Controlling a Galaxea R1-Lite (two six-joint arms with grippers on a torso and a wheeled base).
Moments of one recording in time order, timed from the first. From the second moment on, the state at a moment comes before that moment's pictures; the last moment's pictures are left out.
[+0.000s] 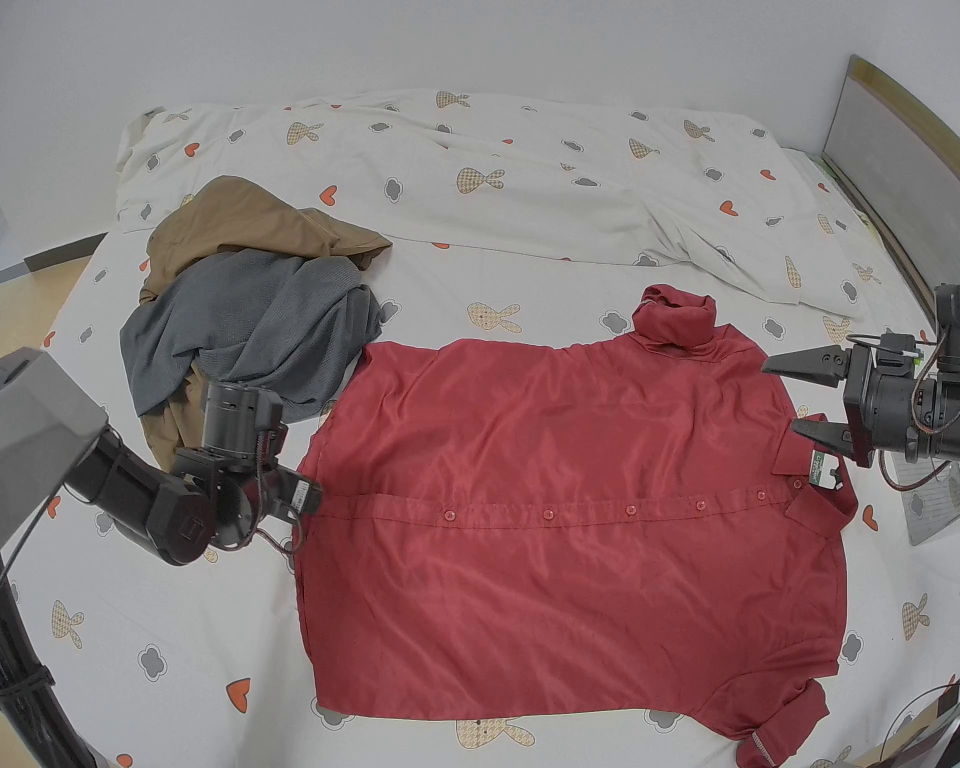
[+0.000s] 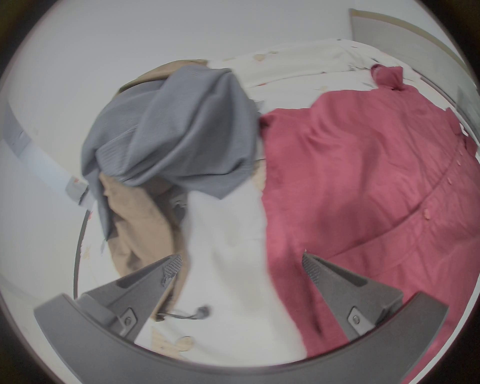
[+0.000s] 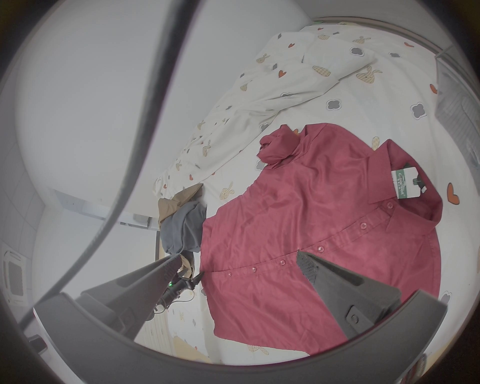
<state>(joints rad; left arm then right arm) -0.29 2.03 -0.89 -0.53 0.40 0.22 0.09 1.44 -0.86 -0.14 0.47 0.71</state>
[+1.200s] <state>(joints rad) -0.05 1.53 -1.09 0.29 -0.66 -0.30 -0.23 1.54 -0.91 0.57 0.47 0.16</state>
